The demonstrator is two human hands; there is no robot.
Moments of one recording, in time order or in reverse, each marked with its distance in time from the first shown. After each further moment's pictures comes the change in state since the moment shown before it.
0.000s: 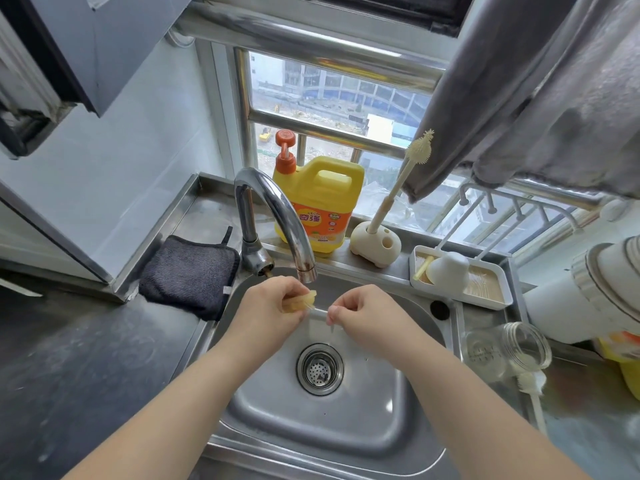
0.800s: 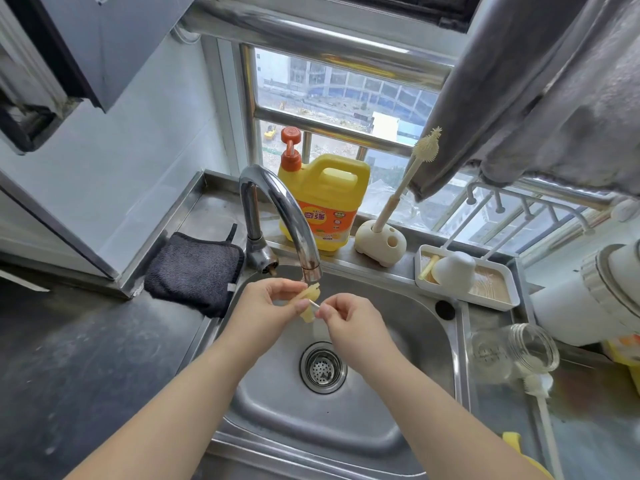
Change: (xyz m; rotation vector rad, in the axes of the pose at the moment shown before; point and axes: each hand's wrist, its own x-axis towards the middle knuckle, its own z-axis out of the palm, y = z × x) left_hand -0.001 -0.007 -0.001 -0.458 0.004 -0.270; right_hand 0.009 0.006 0.042 0.191 0.165 -0.007
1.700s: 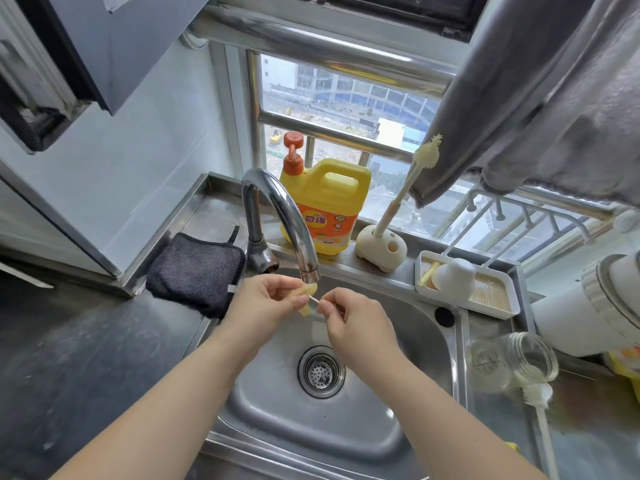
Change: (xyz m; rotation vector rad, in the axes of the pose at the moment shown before) left_hand 0.005 0.004 0.005 -0.178 0.015 0.006; right_hand -0.002 -0.001 -0.011 -0.264 0.090 -0.215
